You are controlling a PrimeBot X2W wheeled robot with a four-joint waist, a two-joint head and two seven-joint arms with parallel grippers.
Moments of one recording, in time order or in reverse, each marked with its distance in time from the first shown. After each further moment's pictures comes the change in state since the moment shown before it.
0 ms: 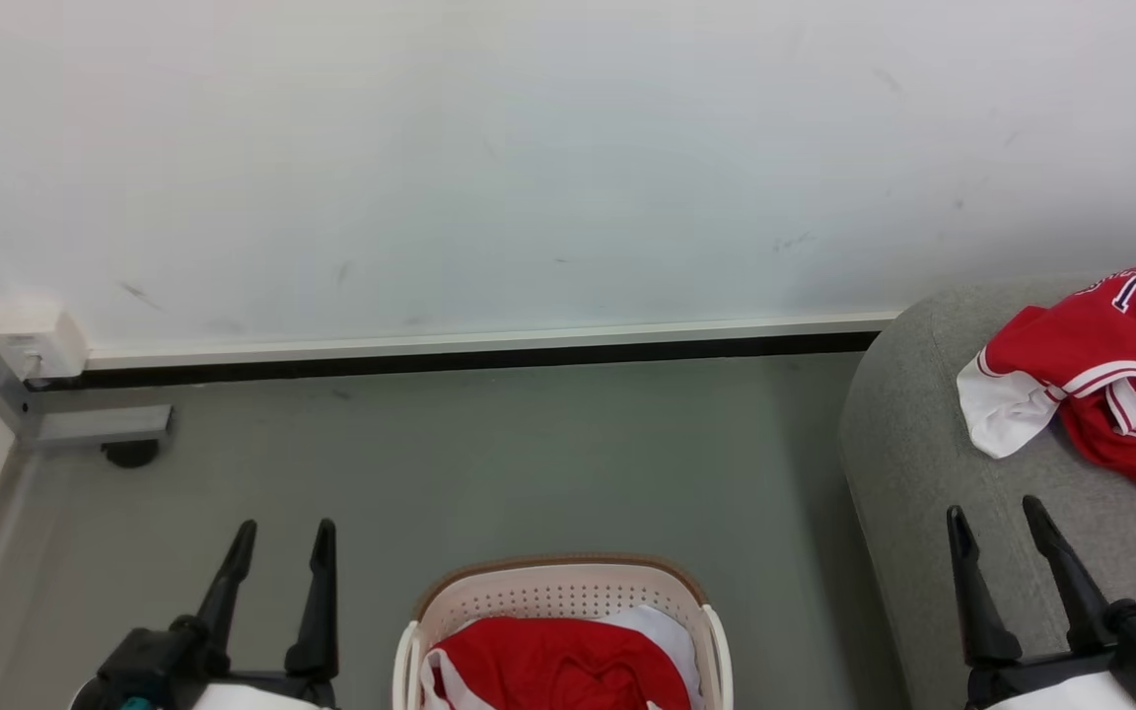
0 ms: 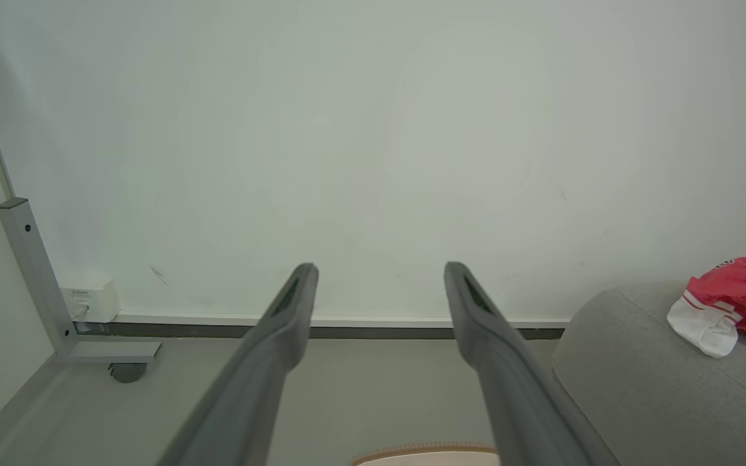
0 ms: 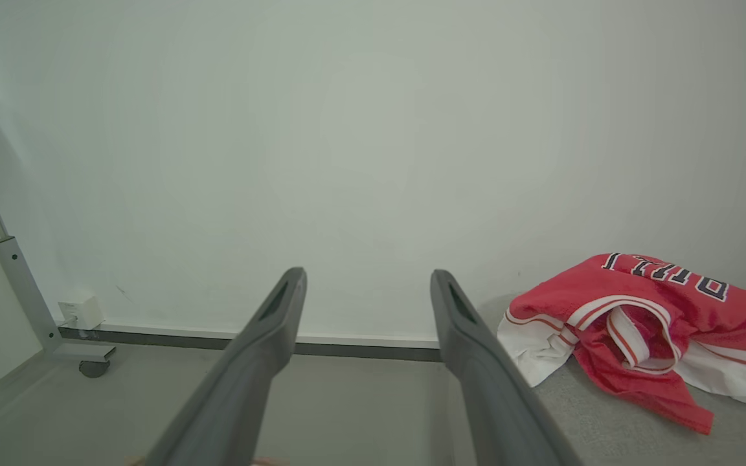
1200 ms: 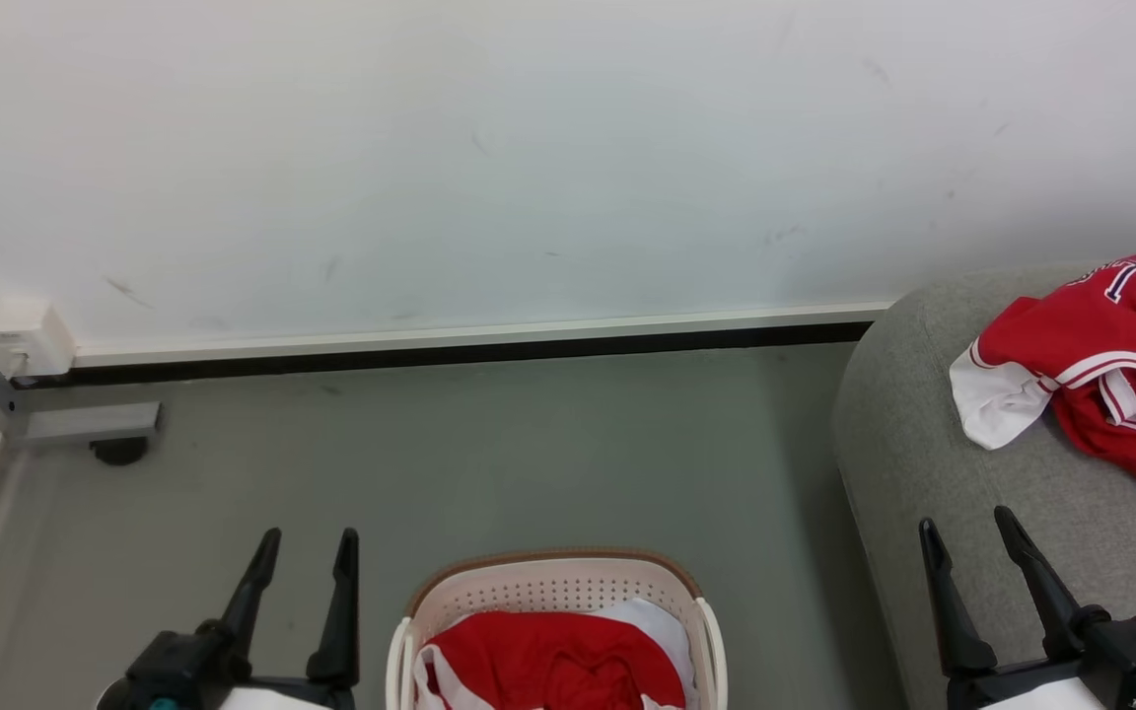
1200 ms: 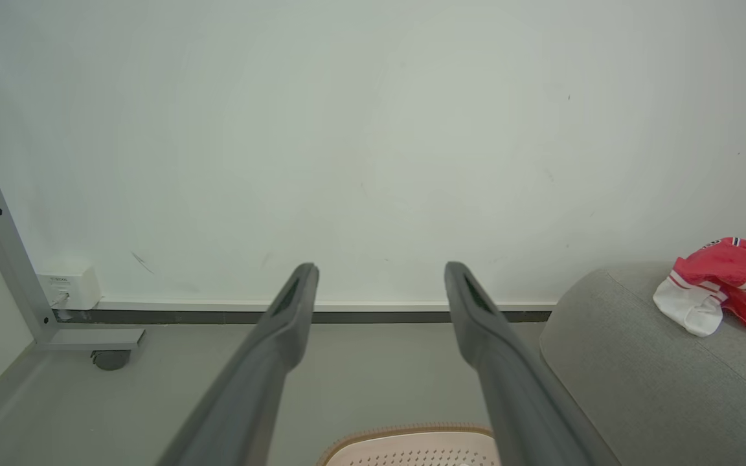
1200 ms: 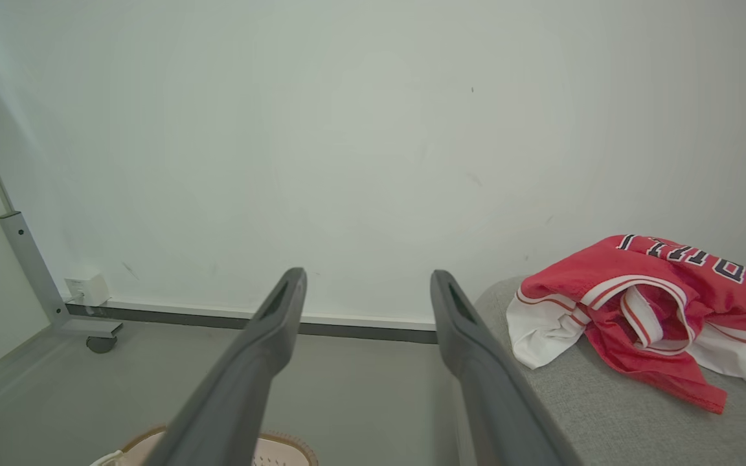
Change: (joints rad) left arm 0.002 -0.038 0.006 0.028 0.040 -0.026 0.000; right arm 0.010 0.022 0.024 0.020 -0.042 0.000 0.000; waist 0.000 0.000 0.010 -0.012
